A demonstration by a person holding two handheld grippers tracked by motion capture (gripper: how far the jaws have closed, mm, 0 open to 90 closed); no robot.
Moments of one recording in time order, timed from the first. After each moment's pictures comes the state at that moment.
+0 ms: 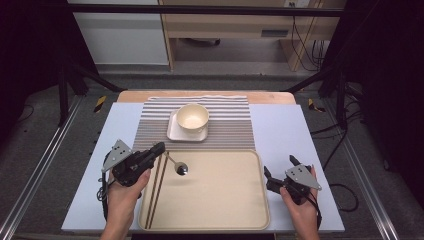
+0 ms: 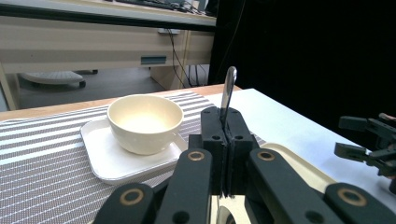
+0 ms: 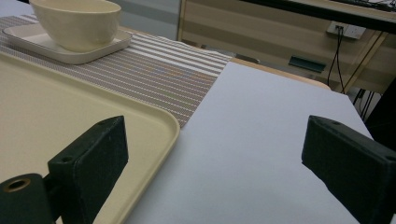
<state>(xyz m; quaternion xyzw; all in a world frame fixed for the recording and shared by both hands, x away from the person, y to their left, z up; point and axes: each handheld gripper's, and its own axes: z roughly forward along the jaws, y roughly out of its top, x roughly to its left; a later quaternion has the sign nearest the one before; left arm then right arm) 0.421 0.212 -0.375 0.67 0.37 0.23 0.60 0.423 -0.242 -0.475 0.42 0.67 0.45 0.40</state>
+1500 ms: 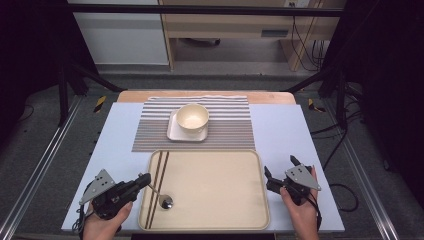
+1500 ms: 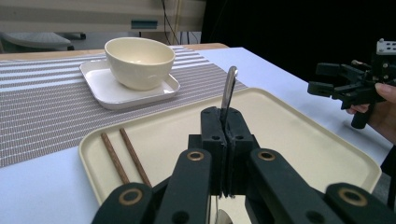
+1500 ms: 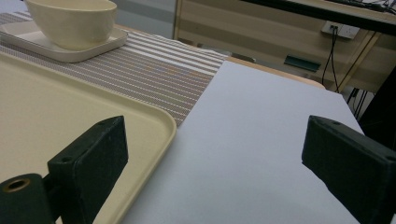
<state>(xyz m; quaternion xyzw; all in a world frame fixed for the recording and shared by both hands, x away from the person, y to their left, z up) 0.362 0.248 -0.402 0.71 0.39 0.18 0.56 0.422 -0.241 -0.475 0.43 0.67 0.44 0.41</state>
